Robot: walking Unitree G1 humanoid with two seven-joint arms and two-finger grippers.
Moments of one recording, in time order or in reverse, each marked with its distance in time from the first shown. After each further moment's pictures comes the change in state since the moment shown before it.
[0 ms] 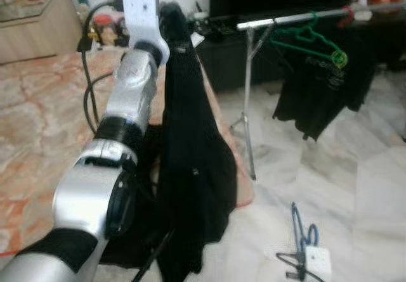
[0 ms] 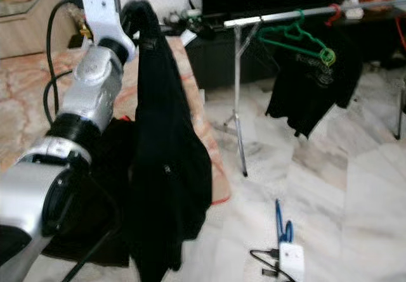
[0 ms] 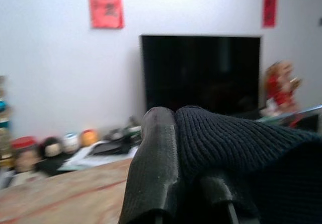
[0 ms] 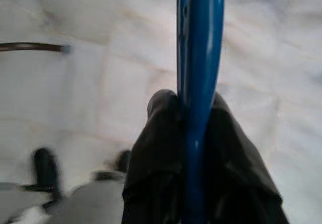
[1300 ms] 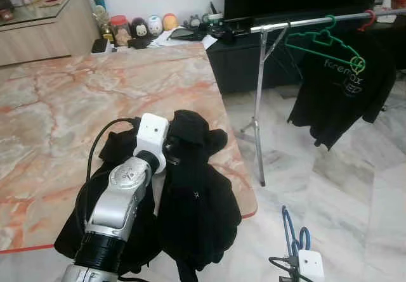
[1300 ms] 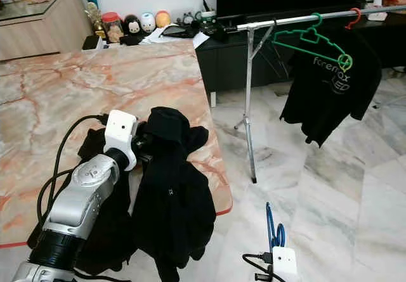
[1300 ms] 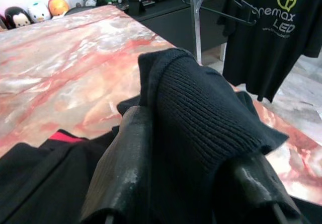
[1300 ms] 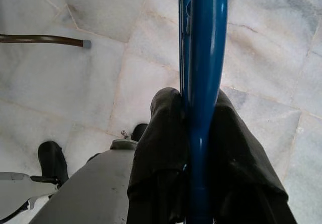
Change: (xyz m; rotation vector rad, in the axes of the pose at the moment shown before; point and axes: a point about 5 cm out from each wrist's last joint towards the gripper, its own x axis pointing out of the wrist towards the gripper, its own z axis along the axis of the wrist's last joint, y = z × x) left arm -0.140 -0.034 -0.091 -0.010 0.471 -0.205; right arm -0.005 -0.002 -0.015 -0.014 0.035 -0.003
